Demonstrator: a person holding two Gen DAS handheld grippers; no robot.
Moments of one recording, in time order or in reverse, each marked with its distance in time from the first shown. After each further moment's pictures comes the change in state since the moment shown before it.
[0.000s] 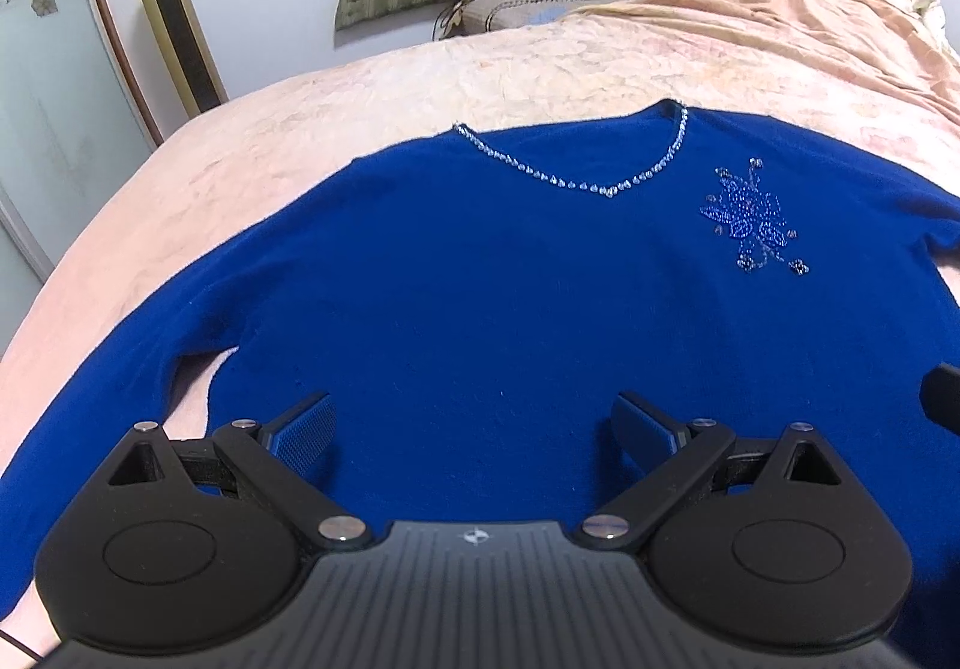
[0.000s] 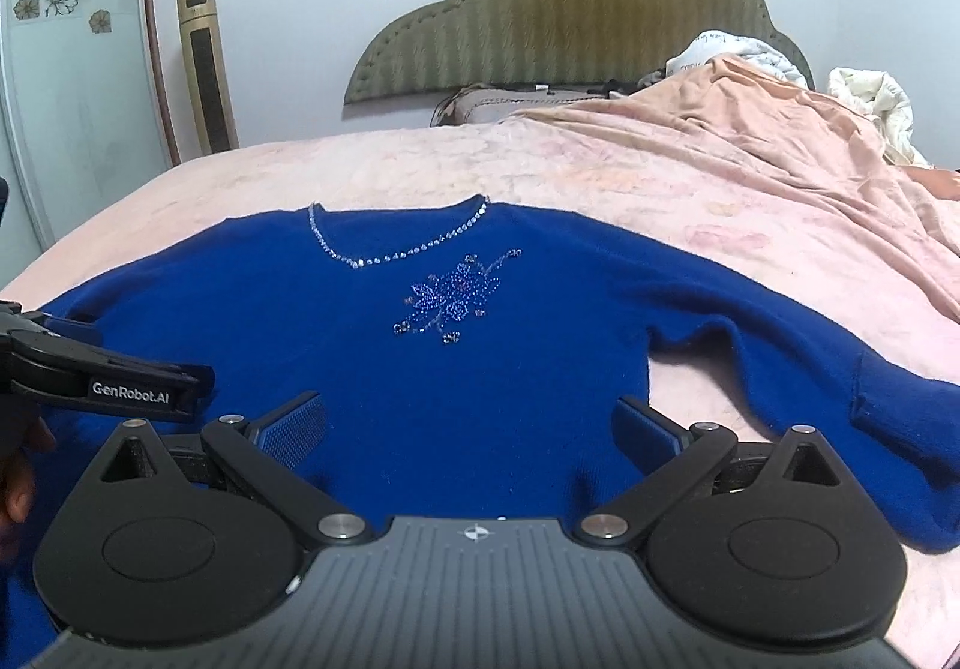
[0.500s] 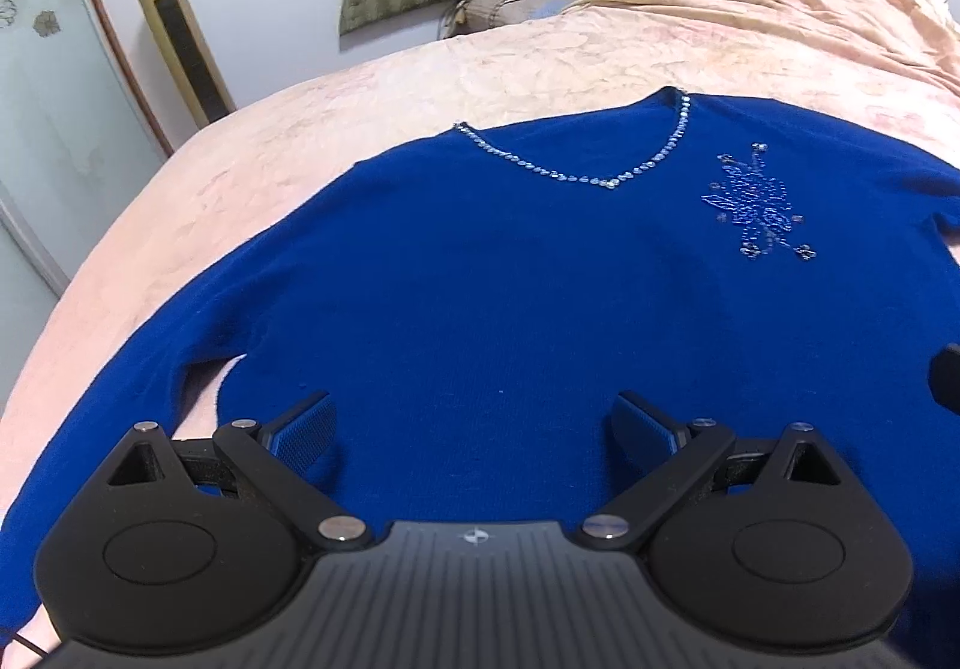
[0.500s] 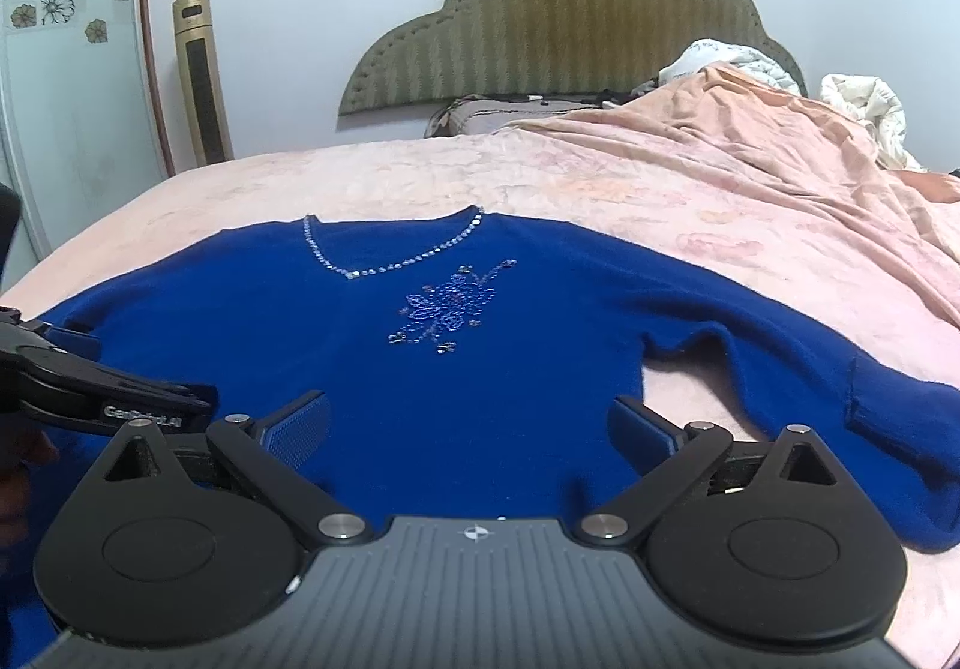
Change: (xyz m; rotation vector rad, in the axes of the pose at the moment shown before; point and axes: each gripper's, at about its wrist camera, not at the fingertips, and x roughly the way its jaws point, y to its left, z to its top) left arm -0.001 -0.010 0.000 0.037 0.001 0.053; right arm 0.002 -0.003 -0.002 0.010 -0.019 -0.002
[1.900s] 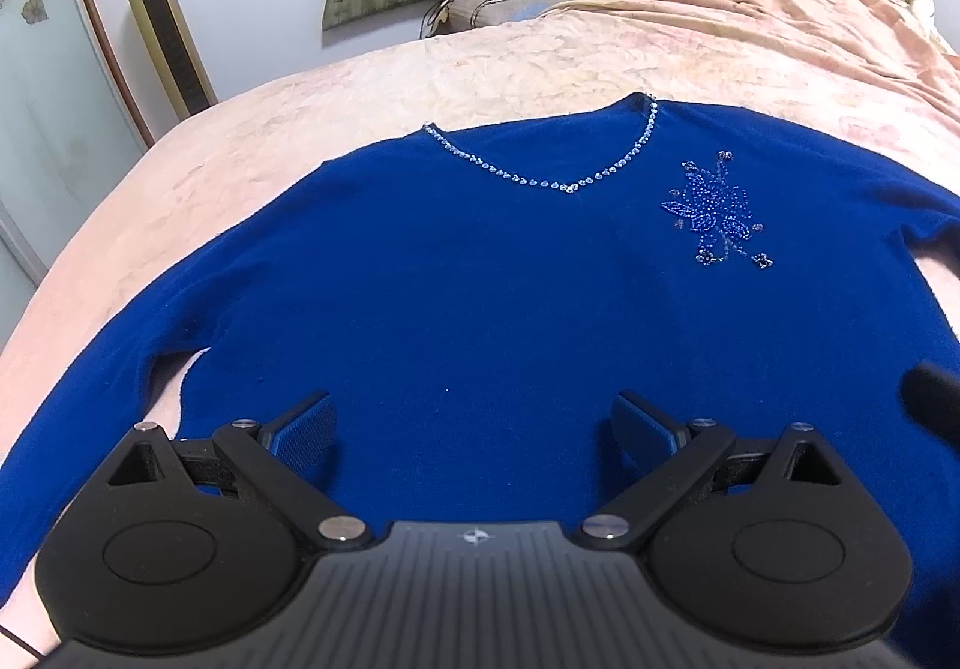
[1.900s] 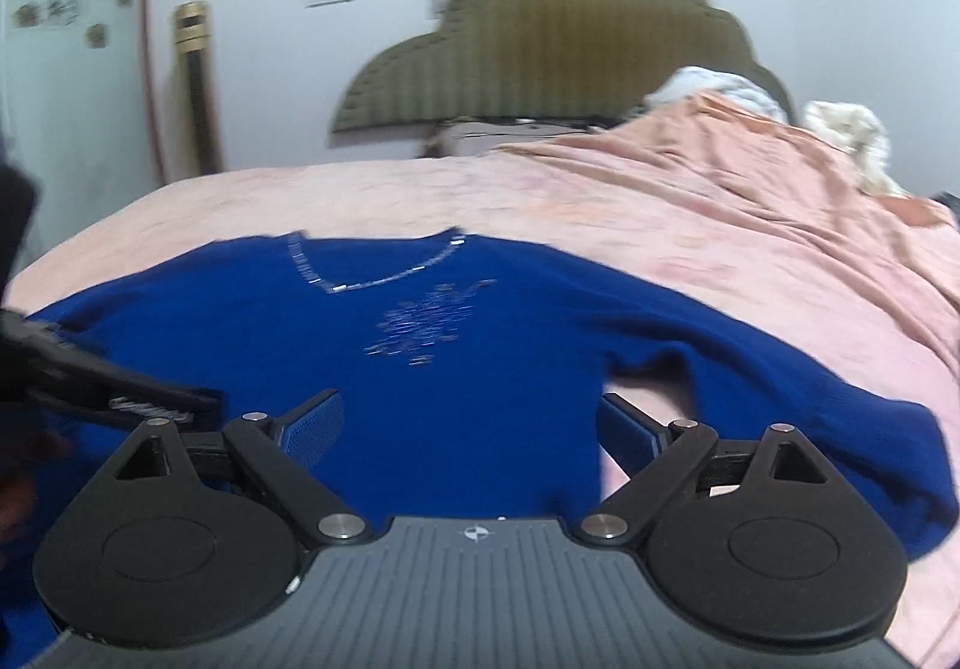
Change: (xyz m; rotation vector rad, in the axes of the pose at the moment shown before) left arm -0.008 -0.013 0.002 -0.021 0.002 -0.053; right arm -0.012 -0.008 -0.003 -0.042 -0.046 -0.024
